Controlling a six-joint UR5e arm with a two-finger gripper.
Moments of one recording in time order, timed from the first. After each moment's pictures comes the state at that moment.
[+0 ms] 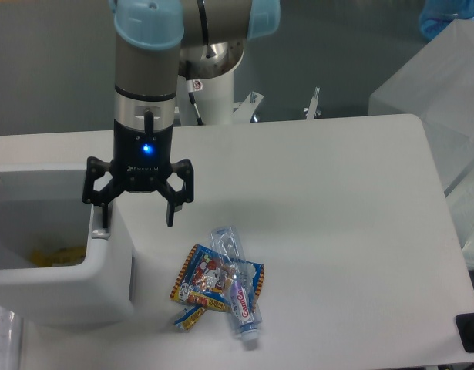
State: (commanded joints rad) arm 2.23 -1.71 -1.59 -0.86 1.30 -0.04
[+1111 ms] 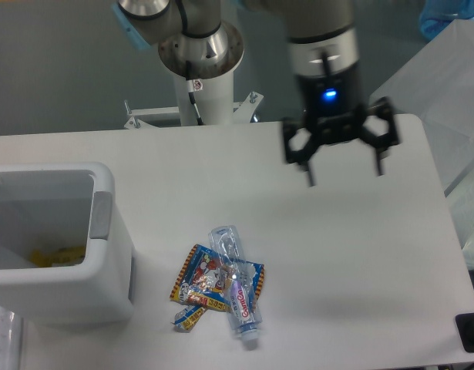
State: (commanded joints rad) arm 2.72 -1.71 -1.49 -1.00 1.54 0.89
